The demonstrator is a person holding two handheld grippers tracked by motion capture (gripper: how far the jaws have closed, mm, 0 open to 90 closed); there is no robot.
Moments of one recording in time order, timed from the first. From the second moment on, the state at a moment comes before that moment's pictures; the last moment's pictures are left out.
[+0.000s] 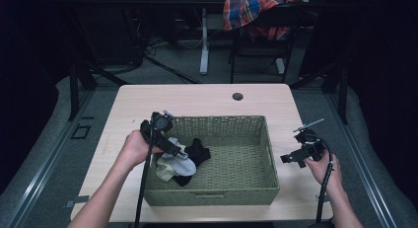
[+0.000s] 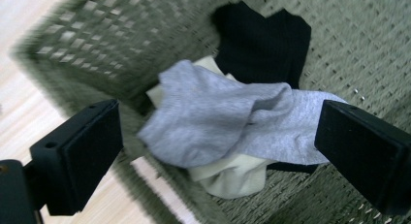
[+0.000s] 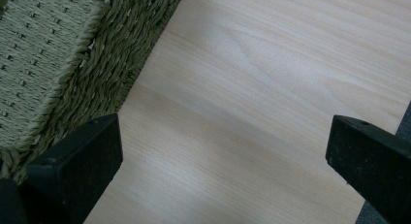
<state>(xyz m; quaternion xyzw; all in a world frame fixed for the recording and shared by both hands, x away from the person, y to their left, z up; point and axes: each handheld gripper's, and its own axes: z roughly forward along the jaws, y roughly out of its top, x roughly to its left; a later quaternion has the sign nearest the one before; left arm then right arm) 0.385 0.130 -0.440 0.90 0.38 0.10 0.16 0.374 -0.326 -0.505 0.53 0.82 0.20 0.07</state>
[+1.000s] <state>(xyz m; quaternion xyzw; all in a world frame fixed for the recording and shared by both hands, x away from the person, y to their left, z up) 0.393 0.111 -0.481 0.92 0.37 0.12 0.09 0.372 -0.330 -0.504 0.54 0.82 0.19 0.07</state>
